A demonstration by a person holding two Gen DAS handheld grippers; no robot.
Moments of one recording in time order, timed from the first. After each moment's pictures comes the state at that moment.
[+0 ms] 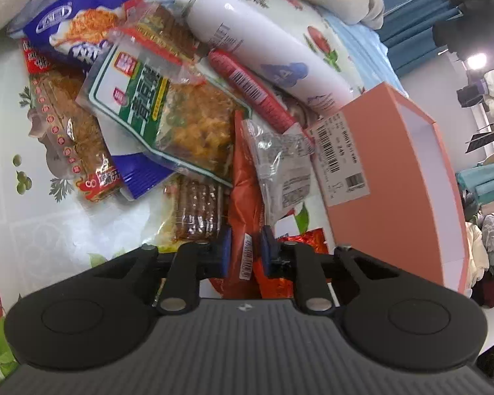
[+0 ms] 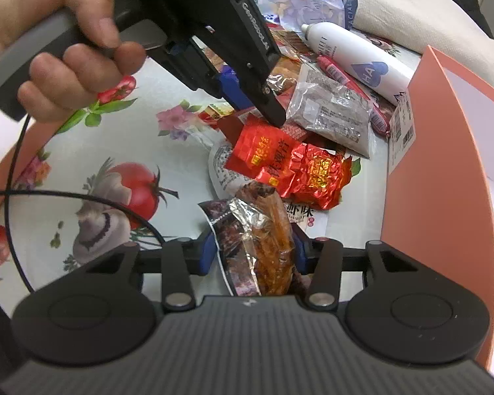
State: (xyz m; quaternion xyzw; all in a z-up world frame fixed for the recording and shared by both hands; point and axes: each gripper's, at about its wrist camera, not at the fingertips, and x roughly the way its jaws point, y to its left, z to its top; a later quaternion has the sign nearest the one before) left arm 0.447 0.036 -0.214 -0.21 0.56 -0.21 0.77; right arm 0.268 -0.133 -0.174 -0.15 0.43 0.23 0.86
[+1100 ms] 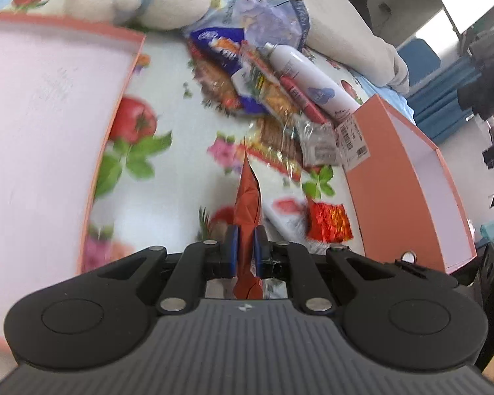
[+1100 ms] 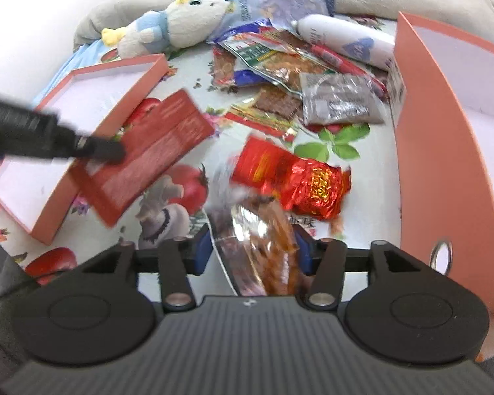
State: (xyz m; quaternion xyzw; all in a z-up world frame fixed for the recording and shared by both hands) left arm 0.224 0.103 -0.165 -0.25 0.46 -0.07 0.85; right arm 0.226 -0.149 -0.162 -0.04 0.45 0.22 0.87
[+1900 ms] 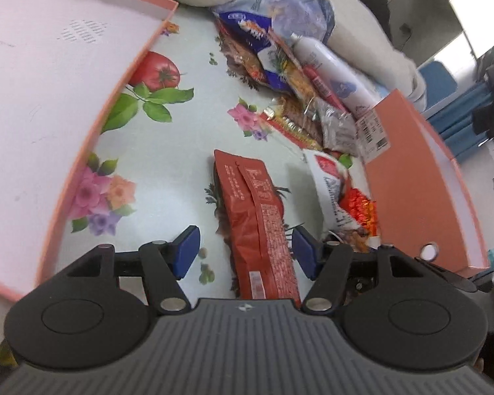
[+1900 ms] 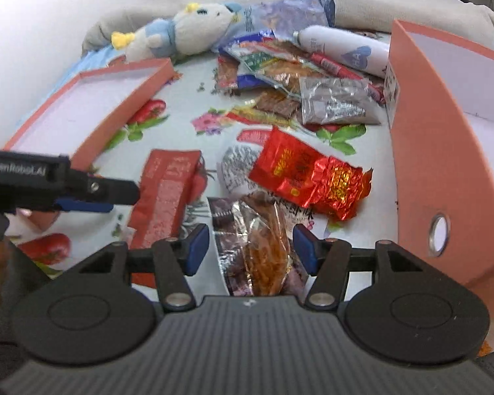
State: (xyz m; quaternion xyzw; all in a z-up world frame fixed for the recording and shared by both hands) left arm 0.202 0.081 -0.204 -0.27 0.46 -0.03 0.85; right arm 0.212 -0.155 -0.178 -0.05 0.41 0.23 0.88
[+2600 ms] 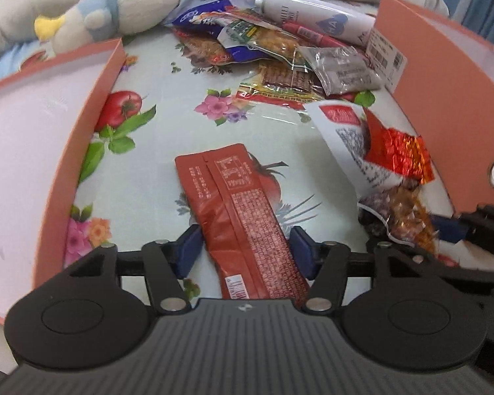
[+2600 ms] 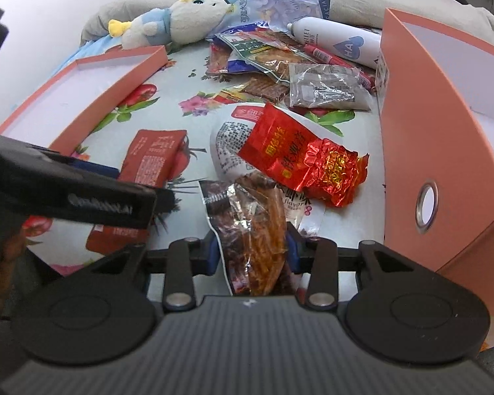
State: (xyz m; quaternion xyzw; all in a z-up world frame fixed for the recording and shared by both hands) left arm 0.227 -0.010 -0.206 -0.02 0.49 0.02 0.87; right arm 0.202 -0.172 -0.187 -0.05 0.40 0.23 0.88
